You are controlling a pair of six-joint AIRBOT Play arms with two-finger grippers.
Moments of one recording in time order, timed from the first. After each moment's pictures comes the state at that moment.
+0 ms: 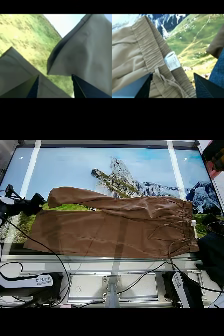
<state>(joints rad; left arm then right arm) 0.41 -1.49 1.04 0.96 -0.70 -1.54 -0.60 -0.72 0.61 -1.55 0.69 1.71</state>
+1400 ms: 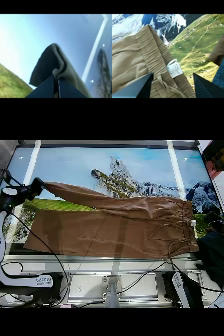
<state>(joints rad) 0.31 -1.51 1.17 0.75 -0.47 -1.37 -0.60 -0.72 0.61 -1.54 0.64 1.72</state>
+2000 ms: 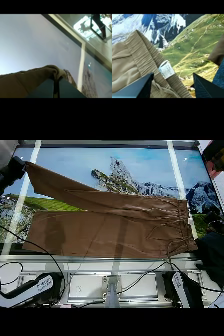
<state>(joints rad) 0.31 -1.21 1.20 0.75 -0.49 -1.35 -0.60 -0.72 0.61 -1.54 0.64 1.72</state>
